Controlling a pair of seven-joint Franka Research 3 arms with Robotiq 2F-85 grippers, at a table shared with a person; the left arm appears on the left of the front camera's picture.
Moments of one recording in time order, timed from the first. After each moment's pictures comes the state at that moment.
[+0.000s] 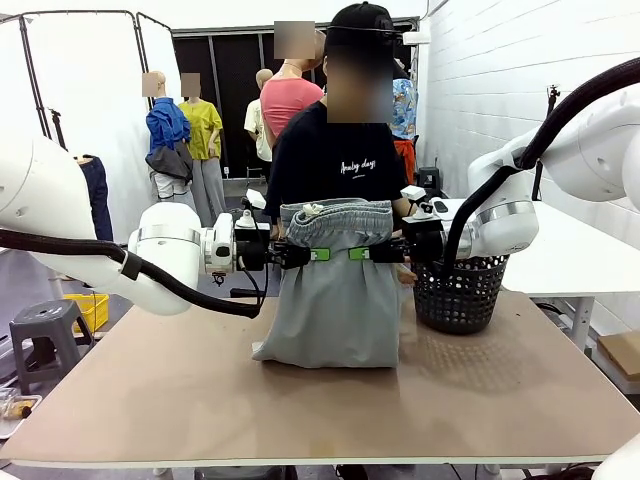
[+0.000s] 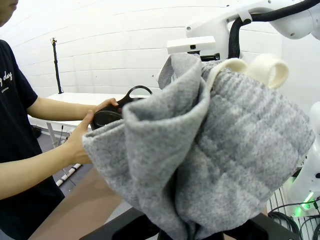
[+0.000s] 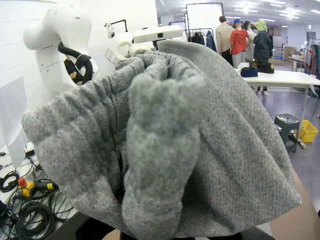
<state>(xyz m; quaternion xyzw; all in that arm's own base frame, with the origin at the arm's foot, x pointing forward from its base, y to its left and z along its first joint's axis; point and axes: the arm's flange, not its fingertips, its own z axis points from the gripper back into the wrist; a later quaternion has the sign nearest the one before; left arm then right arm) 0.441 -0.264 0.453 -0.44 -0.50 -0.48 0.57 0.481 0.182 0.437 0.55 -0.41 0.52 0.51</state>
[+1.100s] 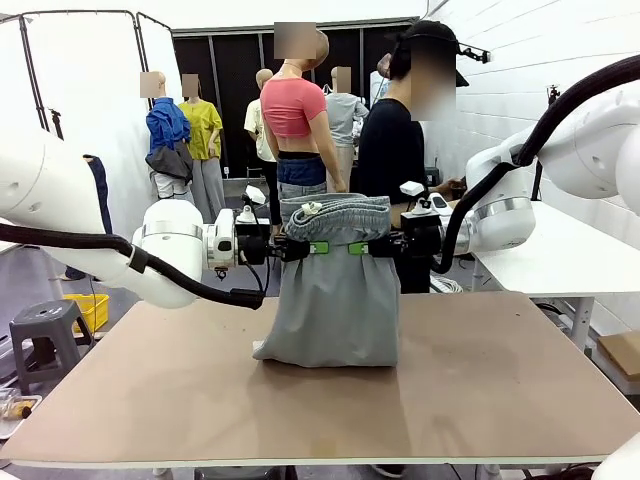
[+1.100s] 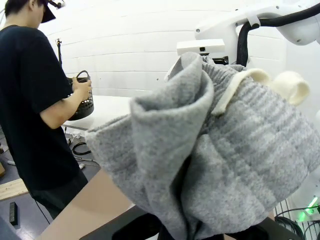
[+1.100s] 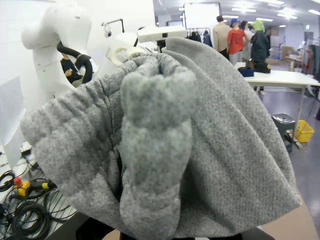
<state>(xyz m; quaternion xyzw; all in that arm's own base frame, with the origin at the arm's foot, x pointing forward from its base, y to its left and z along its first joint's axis) 0.466 -0.262 0.456 -0.44 -0.51 -0.47 0.57 0.498 0.181 0.445 0.54 -0.42 0.52 0.52</state>
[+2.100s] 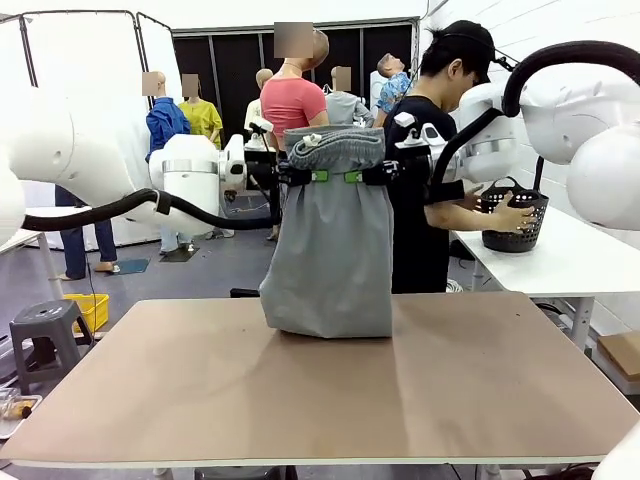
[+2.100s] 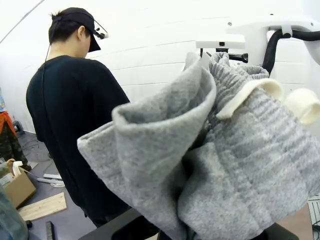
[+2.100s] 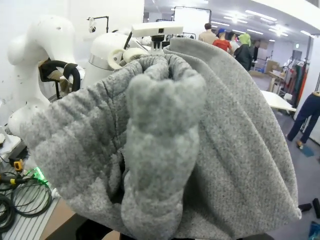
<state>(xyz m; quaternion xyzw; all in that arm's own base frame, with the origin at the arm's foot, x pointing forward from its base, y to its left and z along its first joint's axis) 0.584 -0.269 0.584 -0.38 -0.55 -0.48 0.57 0.616 0.181 0.572 0.48 -0.47 0.55 0.50</state>
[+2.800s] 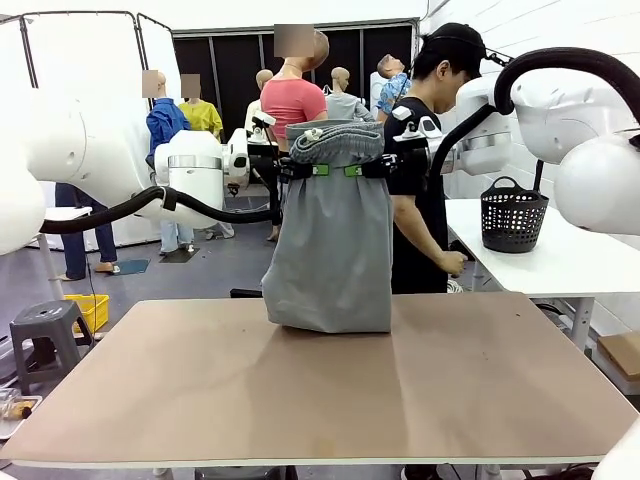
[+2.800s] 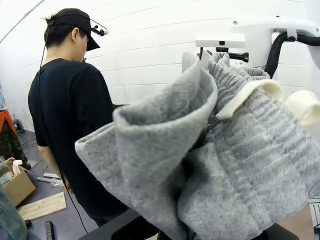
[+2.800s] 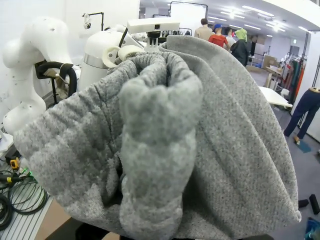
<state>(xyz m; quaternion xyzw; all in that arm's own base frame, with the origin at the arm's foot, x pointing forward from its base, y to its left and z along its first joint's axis) 0.601 -0.271 0.590 -0.39 -0.54 -0.48 0.57 0.634 0.180 0.581 0.47 -0.47 0.55 0.51</state>
